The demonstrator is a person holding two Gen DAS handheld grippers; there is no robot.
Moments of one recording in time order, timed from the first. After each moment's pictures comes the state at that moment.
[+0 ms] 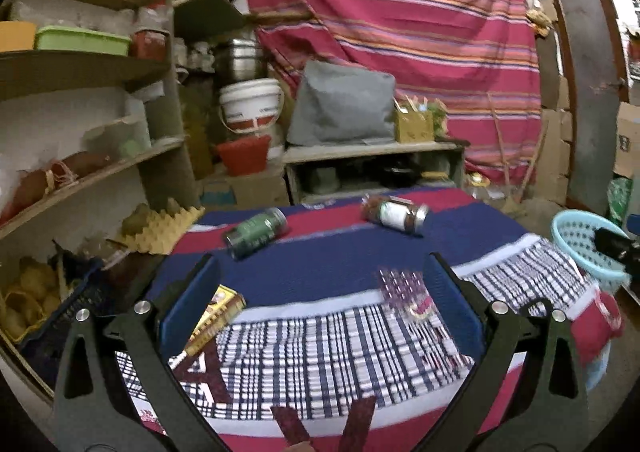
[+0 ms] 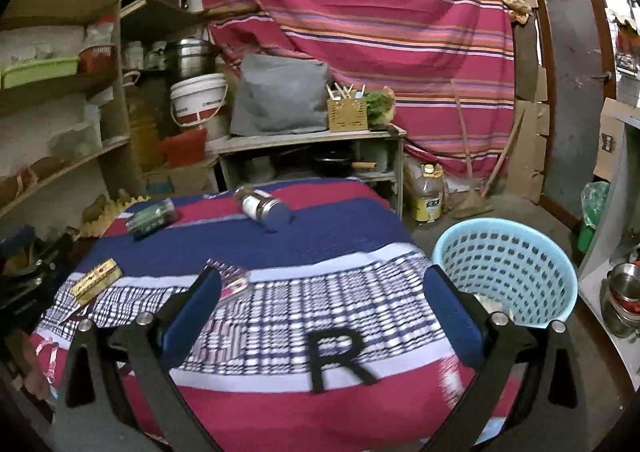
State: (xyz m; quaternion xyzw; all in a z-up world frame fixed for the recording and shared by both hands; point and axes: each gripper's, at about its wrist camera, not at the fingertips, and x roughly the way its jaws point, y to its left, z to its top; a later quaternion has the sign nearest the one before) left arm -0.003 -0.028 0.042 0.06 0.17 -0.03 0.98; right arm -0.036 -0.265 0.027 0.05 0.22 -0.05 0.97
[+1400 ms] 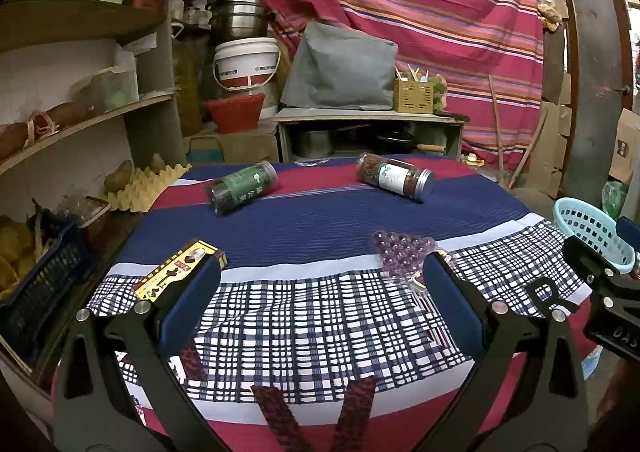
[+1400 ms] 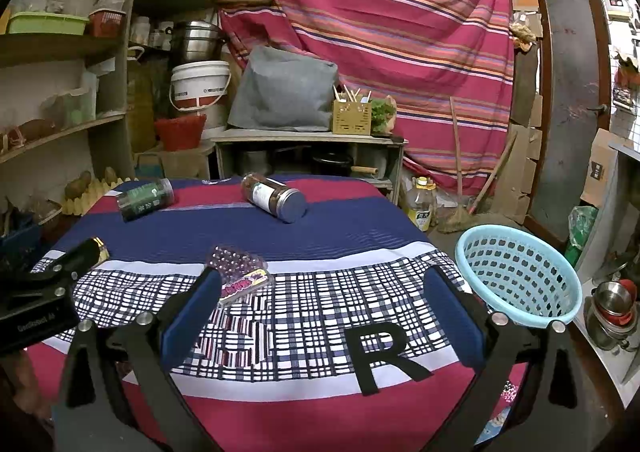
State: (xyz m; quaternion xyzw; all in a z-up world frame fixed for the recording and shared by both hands) left arm 0.019 -0.015 0.006 0.02 0.23 -0.04 0.97; right arm -0.022 -0.211 0.009 0.00 0.20 -0.09 0.98
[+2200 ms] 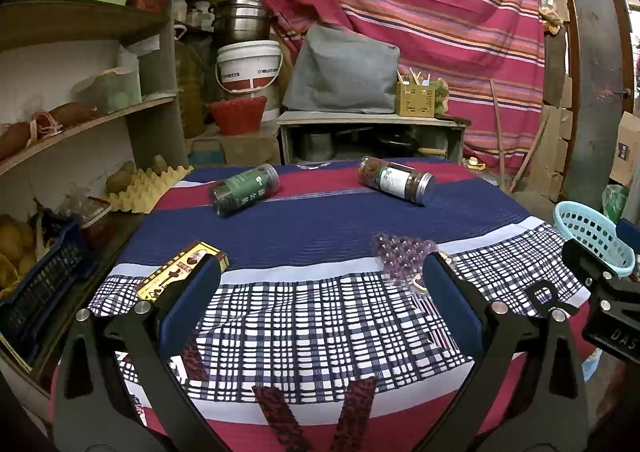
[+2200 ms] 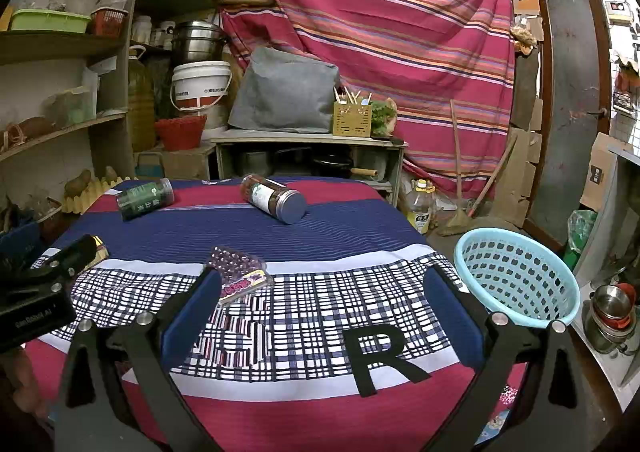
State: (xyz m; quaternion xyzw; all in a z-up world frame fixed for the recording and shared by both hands) left arm 0.016 -0.014 0.008 0.02 0.22 -0.04 0.97; right arm -0.021 -0.208 0.010 0.00 0.20 -0.09 0.98
